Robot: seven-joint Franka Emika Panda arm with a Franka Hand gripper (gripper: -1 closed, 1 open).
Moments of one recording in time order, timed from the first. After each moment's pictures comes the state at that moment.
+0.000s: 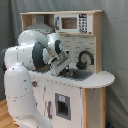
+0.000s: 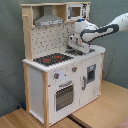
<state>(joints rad) -1.64 -0.14 1.96 -1.85 -0.11 2.01 -0.41</state>
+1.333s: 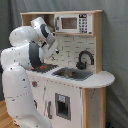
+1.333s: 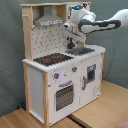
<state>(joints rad) -1.61 -0.19 2.04 -1.57 -0.26 1.87 -0.46</state>
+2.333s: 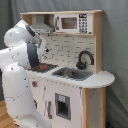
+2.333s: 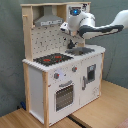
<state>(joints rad) -1.59 -0.19 2.19 -1.56 -0.52 1.81 -0.45</state>
